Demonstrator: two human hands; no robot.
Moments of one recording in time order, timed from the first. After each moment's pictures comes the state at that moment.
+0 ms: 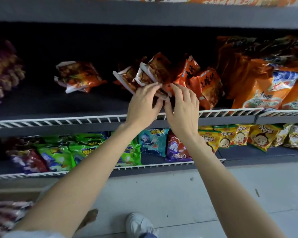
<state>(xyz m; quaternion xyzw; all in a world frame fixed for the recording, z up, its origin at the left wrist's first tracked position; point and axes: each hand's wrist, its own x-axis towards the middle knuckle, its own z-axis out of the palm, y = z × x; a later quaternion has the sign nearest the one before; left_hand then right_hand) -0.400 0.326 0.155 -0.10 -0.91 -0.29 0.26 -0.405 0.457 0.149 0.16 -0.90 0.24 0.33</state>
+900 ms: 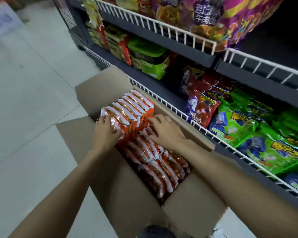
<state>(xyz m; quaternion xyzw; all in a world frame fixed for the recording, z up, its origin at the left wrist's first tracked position) 0.044 -0.136 -0.053 0.56 -0.80 -0.16 0.14 -0.154 -0.025 -0.034 0.65 -0.73 0.11 -0.16</state>
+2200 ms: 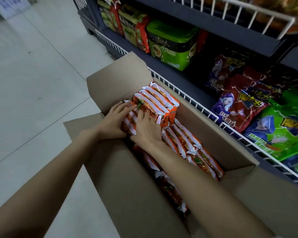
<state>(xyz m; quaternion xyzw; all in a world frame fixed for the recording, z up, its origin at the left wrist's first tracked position) 0.073 -0.228 -0.067 0.30 -0.93 -0.20 0.02 -0.050 -0.128 -0.071 0.58 -0.78 0.14 -0.18</state>
